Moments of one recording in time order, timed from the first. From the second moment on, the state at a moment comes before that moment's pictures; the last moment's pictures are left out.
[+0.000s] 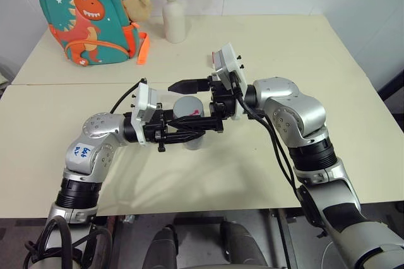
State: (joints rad) left arm -0.54 0.53 0.00 -0.10 -0.58 0.40 -1.12; right arm -0.95 -0.30 0.19 0.03 0.52 0.59 1.15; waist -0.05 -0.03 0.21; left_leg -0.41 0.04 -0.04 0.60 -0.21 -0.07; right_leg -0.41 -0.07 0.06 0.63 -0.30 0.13
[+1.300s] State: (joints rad) left arm -0.50 0.54 0.02 -0.11 -0.55 0.41 -1.11; right arm -0.92 -0.38 0.12 -0.02 0.57 0.62 1.14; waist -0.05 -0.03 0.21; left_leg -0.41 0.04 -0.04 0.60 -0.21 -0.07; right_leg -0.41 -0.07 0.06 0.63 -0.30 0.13
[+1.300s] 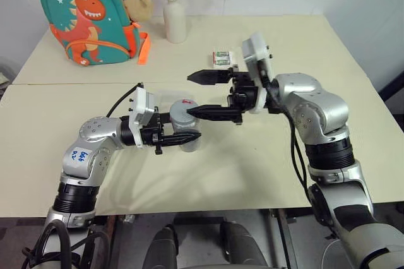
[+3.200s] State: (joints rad) left arm -0.50 0.55 0.02 -0.10 -0.55 0.41 -1.12; right arm -0.92 -0.44 0.15 0.04 0.58 0.64 1.29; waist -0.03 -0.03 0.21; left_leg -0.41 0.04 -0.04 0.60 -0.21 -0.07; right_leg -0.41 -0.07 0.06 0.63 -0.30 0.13
